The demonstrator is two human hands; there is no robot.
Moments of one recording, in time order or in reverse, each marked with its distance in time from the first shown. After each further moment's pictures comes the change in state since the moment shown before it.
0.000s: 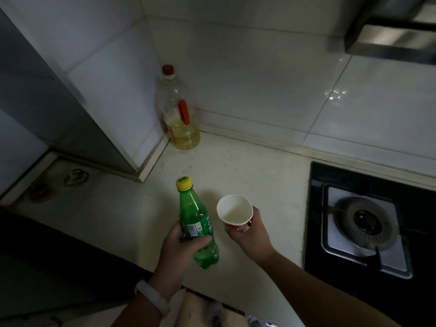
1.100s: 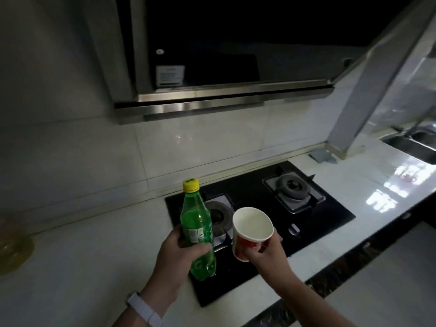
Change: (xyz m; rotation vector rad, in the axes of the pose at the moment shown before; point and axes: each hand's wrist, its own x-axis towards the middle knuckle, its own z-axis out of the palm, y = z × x) left_hand -0.088 0.063 0.224 0.201 -0.811 0.124; right_hand -0.218 -0.019 -0.232 0.235 0.777 -0.014
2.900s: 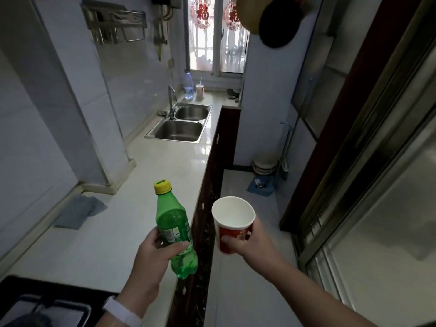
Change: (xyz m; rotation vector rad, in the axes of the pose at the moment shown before) left_hand 0.169 -0.017 0.757 0.101 -0.890 -0.003; right_hand 0.094 0.065 -0.652 -0.038 0.863 0.164
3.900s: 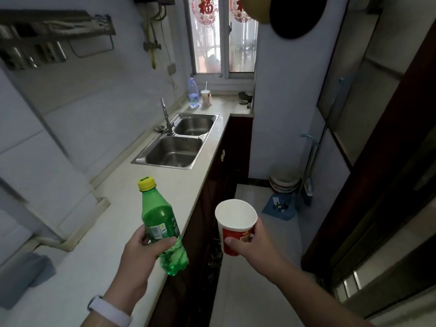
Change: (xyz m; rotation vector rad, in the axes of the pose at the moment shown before) left_hand 0.272 0.032 0.177 0.071 0.154 0.029; right_hand 0.328 0.050 -0.147 0.112 -0.133 0.039
